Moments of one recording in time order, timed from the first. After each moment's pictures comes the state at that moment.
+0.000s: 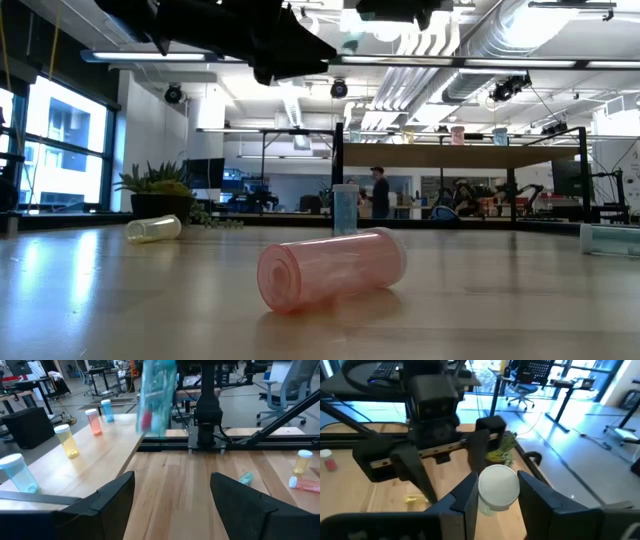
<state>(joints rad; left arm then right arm) 0.18 1.43 0.75 0.53 -0.15 0.10 -0.01 1.22 1.00 -0.01 0.28 -0.09</state>
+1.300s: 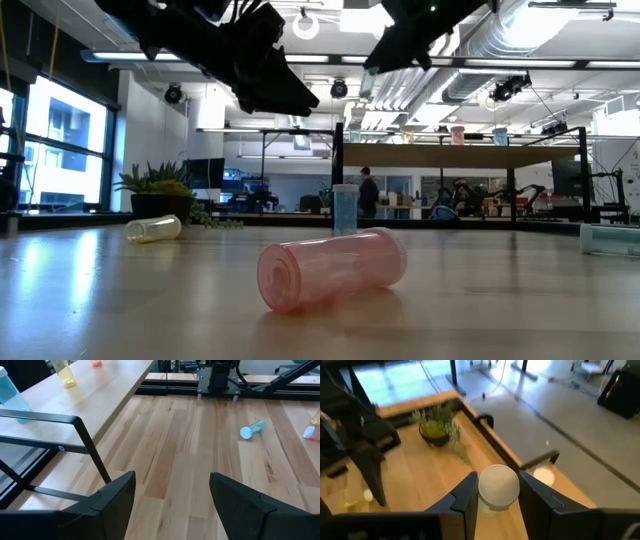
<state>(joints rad) 0.18 1.43 0.75 0.27 -0.19 0.00 -0.40 1.32 1.18 -0.29 0.10 0.03</state>
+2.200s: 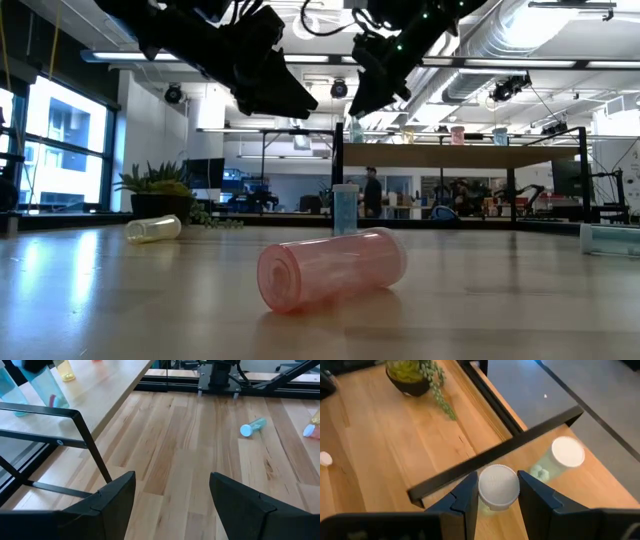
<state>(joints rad) 0.18 1.43 0.75 0.25 -0.19 -0.02 -0.43 1.60 1.36 -0.48 0.10 0.00</state>
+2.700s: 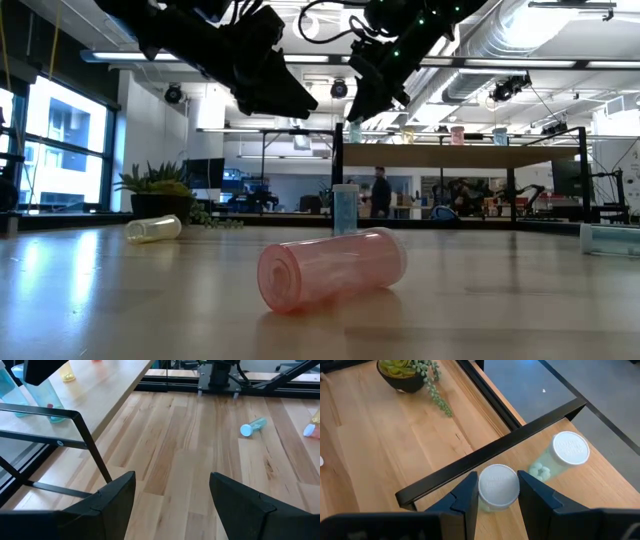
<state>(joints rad) 0.18 1.43 0.75 0.25 -0.19 -0.01 -0.44 1.63 1.36 -0.48 0.10 0.02</state>
